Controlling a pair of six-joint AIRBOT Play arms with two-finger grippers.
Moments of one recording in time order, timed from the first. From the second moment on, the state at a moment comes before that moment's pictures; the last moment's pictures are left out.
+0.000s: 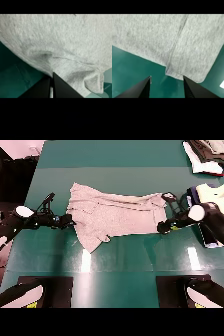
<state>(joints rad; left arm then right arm) 0.01 -1.18 0.72 0.79 -0.93 -1.28 0.24 -1.10 0.85 -1.50 1.14 1.45</state>
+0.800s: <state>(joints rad) 0.01 -1.18 0.72 0.79 -0.94 -1.27 0.28 -1.29 0.94 -1.62 1.22 1.46</state>
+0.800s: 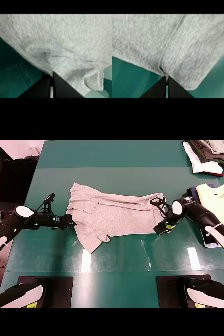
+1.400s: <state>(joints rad) 0.01 -0.99 1.24 0.87 -1.12 -1.28 -0.11 -0.85 1.08 -1.33 1.21 1.47</state>
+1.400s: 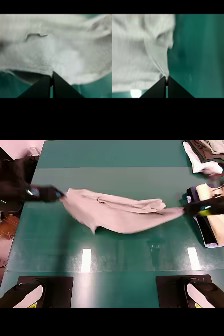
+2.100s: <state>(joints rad) 0.01 -0.86 2.17 0.95 -1.10 -1.38 -0.65 -0.62 1.73 -0.93 1.10 1.44</state>
